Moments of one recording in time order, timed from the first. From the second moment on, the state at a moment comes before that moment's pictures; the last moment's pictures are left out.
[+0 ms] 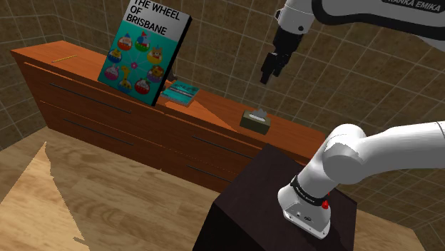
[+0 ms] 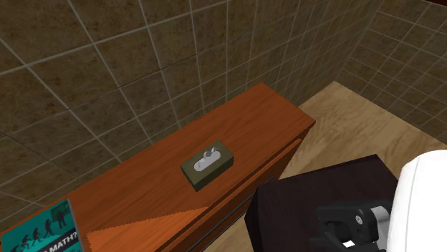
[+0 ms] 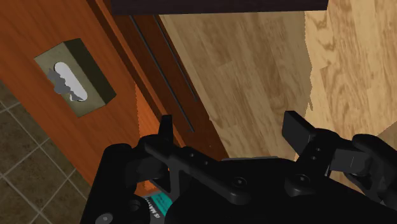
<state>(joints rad) 0.02 -0.77 0.03 -2.39 -0.08 1.64 0.06</state>
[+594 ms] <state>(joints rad) -0.02 -0.69 -0.02 -2.51 -0.20 1.80 -0.01</state>
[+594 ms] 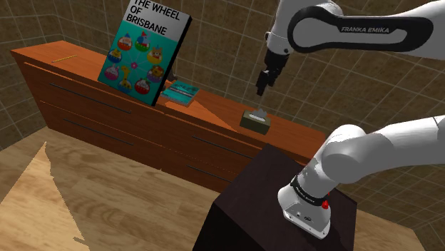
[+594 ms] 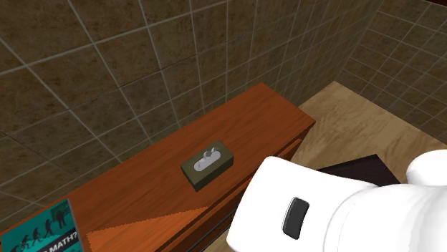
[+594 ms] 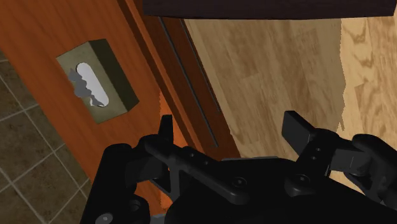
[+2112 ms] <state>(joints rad) -0.27 -0.05 -0.22 -2.50 -0.74 2.38 -0.05</state>
